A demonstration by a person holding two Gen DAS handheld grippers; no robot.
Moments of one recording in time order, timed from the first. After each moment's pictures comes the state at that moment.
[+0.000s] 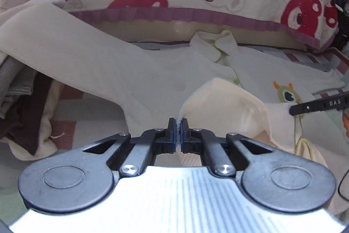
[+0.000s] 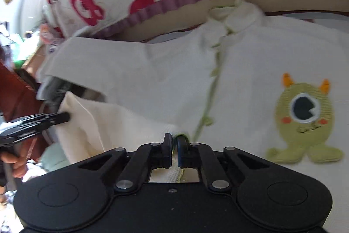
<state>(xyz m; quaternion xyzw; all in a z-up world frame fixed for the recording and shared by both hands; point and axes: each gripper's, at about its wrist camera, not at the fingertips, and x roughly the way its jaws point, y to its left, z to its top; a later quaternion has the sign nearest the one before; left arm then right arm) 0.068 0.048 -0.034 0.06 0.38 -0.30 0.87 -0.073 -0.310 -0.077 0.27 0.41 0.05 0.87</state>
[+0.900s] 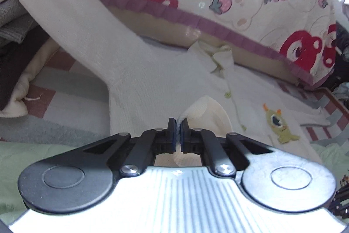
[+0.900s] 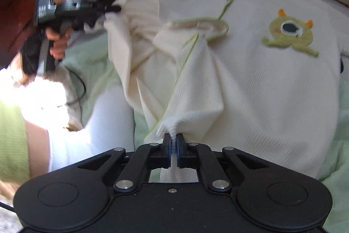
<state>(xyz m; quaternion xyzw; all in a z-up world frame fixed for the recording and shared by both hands) 0.047 0.077 -0.063 -0.07 0.36 -0.32 0.87 -0.220 -0.262 -0.073 0.14 0.46 0.13 0.86</state>
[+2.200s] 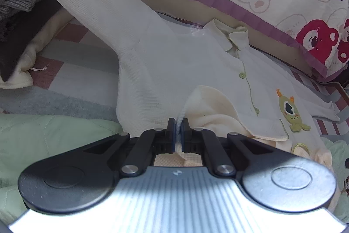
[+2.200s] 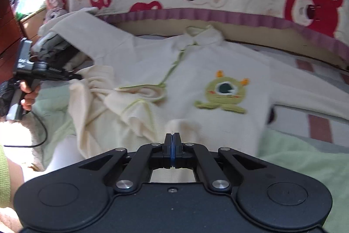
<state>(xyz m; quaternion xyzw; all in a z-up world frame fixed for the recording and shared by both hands) 0.046 0.070 -0.087 -0.05 0.42 -0.27 0.86 -0.256 -0.316 -0.025 0.07 0.37 -0.03 0.93</state>
